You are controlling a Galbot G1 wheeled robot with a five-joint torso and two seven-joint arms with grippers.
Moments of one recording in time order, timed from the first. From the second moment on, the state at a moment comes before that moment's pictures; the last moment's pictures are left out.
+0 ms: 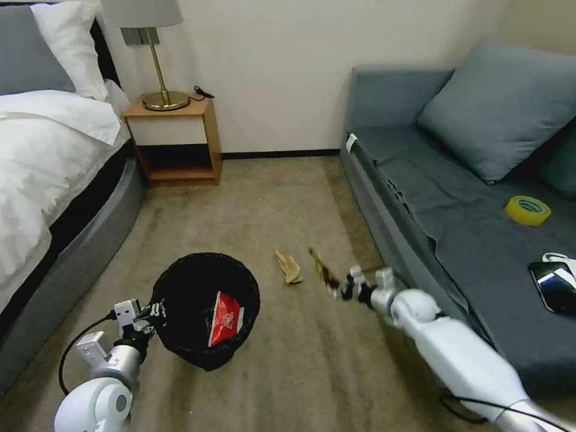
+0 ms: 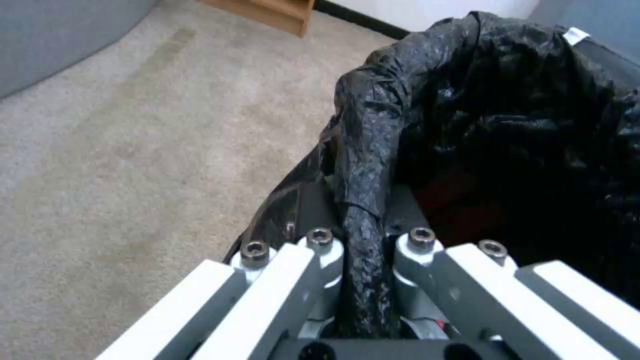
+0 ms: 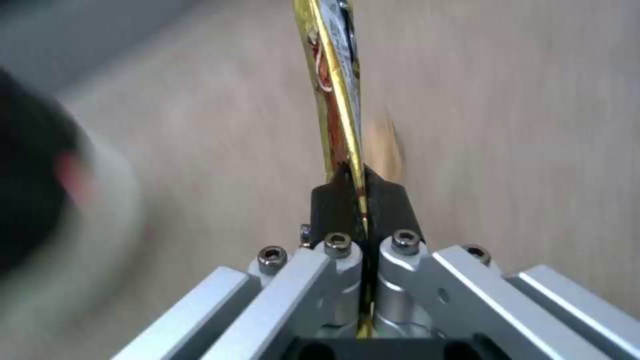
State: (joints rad) left arm 1.51 -1.38 -0.79 -1.98 -0.57 0.35 0.04; right arm -0.70 0.99 -0.03 1.38 0.72 -0.33 -0.35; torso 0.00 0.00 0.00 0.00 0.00
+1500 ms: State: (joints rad) left arm 1.52 -1.43 -0.75 -2.06 -0.57 0.42 0.02; right arm -0.66 1.01 -0.42 1.86 0.70 -0.38 -0.28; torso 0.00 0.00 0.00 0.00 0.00
